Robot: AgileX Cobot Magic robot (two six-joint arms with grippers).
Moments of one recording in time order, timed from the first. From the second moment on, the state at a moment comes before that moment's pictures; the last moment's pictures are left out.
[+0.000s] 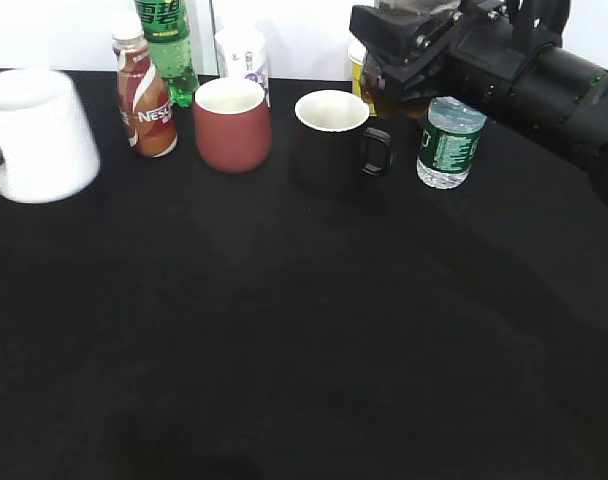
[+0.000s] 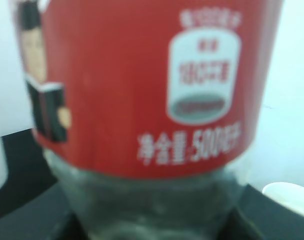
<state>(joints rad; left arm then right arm) 0.09 1.66 -0.54 0.30 -0.88 -0.20 0.39 1.71 -0.82 -0.45 -0.99 0.30</state>
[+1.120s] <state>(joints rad) 0.08 2.22 -1.19 0.15 -0.80 -0.16 0.39 1.71 -0.82 -0.43 -0.99 0.30</state>
